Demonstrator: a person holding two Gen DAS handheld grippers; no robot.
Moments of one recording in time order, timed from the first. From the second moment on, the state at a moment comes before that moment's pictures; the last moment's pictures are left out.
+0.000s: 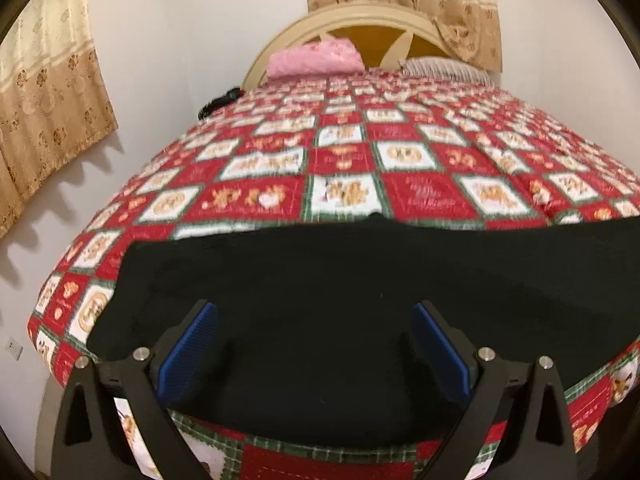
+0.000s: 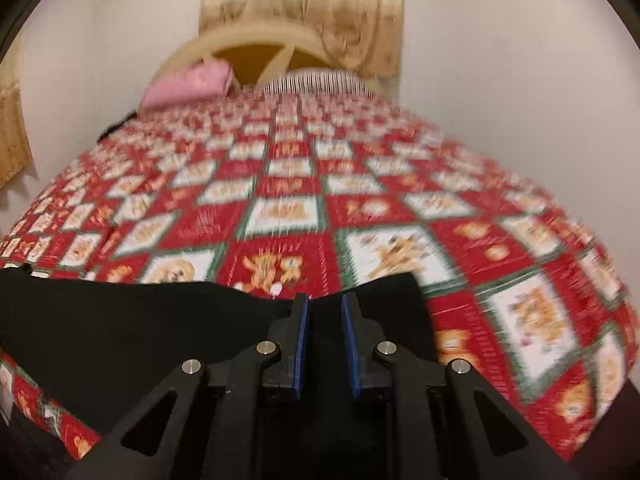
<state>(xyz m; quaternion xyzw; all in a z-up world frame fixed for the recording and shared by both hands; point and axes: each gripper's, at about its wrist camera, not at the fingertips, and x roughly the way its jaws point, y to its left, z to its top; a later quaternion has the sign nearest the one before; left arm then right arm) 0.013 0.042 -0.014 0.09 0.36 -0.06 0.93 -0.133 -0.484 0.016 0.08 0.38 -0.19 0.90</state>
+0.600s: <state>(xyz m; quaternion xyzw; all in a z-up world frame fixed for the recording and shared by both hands) 0.009 0.090 -0.024 0.03 0.37 -0.02 0.93 -0.207 -0.470 0.000 0.21 0.29 -0.17 0.92</state>
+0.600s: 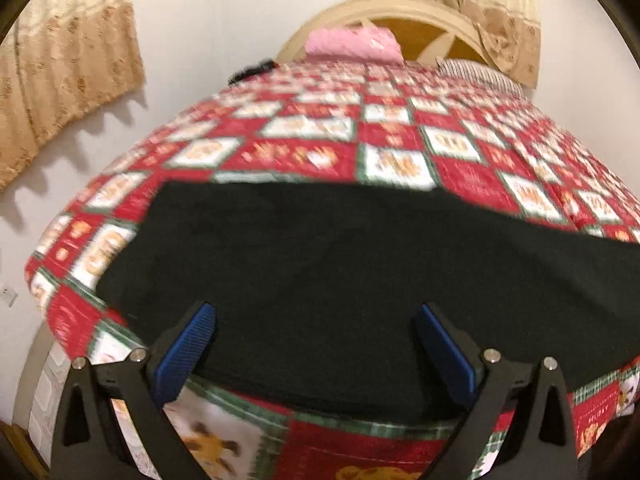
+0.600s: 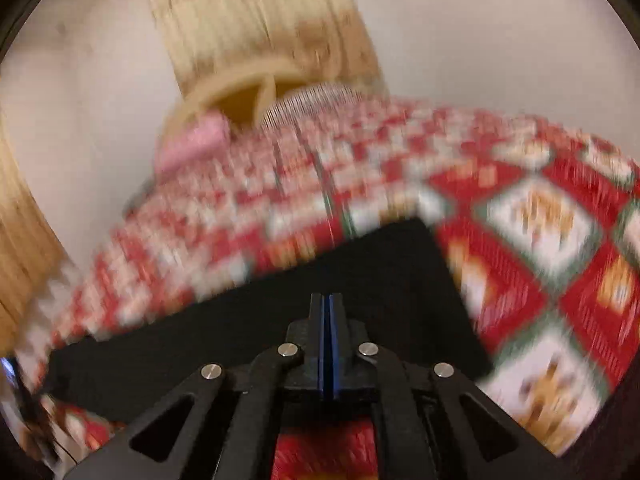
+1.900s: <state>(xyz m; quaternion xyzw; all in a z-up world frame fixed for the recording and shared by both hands) 0.031 0.238 -0.040 -0.20 0.39 0.00 0.90 -0.111 -0.081 -0.009 0.06 0.32 0.19 0.93</state>
